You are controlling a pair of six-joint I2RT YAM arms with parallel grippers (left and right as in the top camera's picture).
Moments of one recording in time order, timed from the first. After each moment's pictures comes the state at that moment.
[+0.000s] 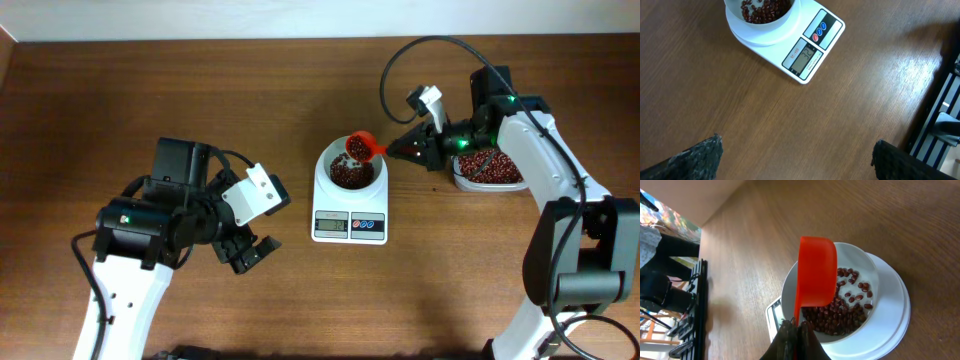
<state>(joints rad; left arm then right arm) -0.17 1.17 1.23 -1.22 0.42 0.78 0.03 1.94 1.47 -0.90 -1.07 -0.70</state>
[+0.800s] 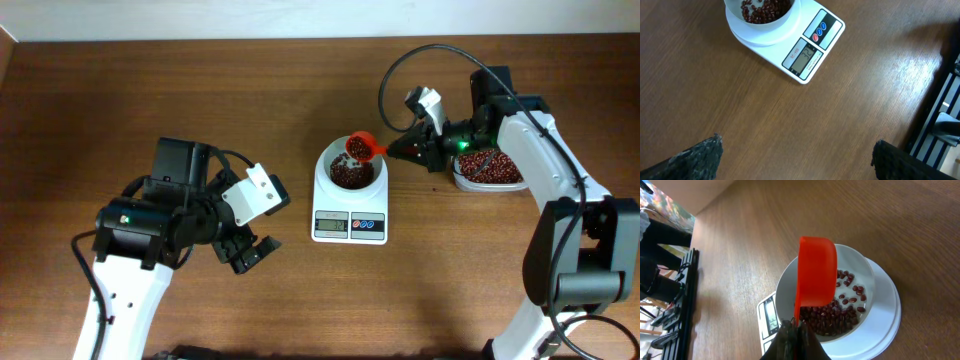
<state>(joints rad) -0.17 1.17 1.23 -1.22 0.42 0.78 0.03 1.94 1.47 -0.90 -1.06 -0.79</state>
